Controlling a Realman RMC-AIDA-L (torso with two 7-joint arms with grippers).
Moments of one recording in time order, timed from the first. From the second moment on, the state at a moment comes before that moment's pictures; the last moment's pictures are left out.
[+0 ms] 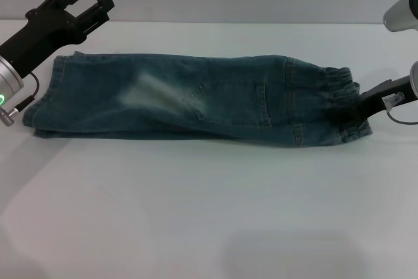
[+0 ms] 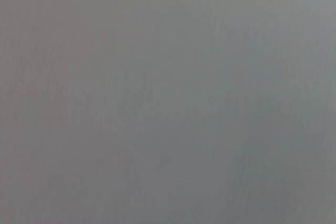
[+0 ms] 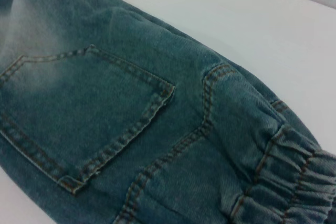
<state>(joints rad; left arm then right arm) -0.56 -2.06 0.65 0.38 1.35 1.21 -1.05 0.78 2.06 -0.81 -0.77 -2.66 -1.21 2.13</state>
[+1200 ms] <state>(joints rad) -0.60 -2.06 0.66 0.26 1.36 1.18 -0.91 0.72 2.06 -0.82 -1.24 -2.58 -1.63 2.17</state>
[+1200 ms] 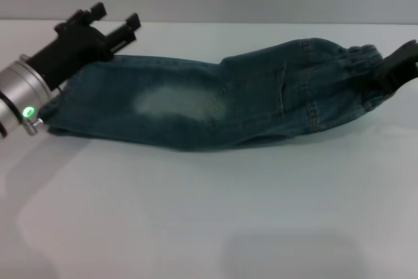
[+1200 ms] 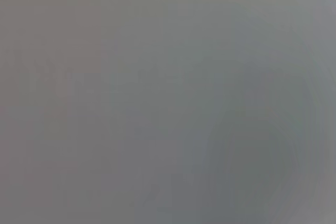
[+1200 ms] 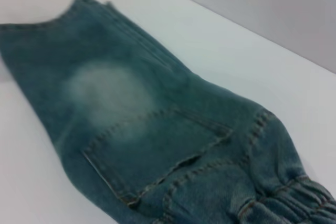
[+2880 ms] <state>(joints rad) -0.79 -2.08 0.74 -0.16 1.45 1.06 -0.62 0.92 2.02 -0.73 -1.54 -2.37 -1.95 2.35</state>
